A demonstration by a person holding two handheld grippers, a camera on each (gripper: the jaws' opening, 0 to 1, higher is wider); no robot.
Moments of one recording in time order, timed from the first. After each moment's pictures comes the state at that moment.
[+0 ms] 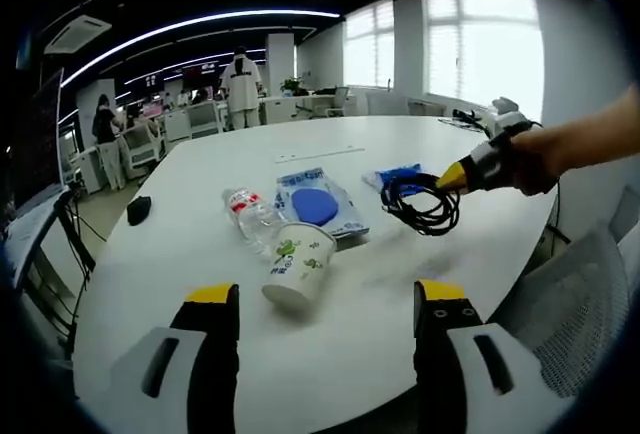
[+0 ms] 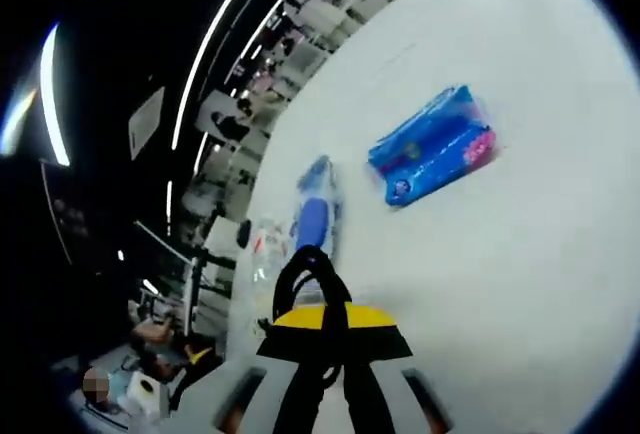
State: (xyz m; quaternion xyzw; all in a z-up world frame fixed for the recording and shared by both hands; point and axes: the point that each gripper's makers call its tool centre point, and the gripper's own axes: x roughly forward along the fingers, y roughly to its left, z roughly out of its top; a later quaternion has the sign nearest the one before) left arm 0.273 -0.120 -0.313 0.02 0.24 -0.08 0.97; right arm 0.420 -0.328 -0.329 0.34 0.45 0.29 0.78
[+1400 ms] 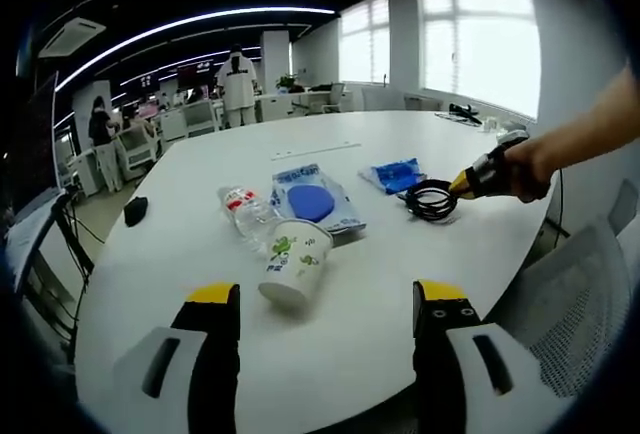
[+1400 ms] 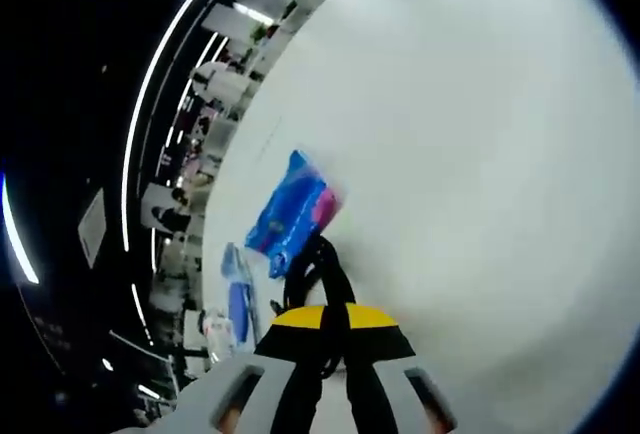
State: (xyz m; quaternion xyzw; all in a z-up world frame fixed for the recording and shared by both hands) left arm 0.273 -0.124 -0.317 0.03 0.25 -0.09 0.96; right arm 0.445 -0.404 -0.391 0.44 0.44 0.08 0.78
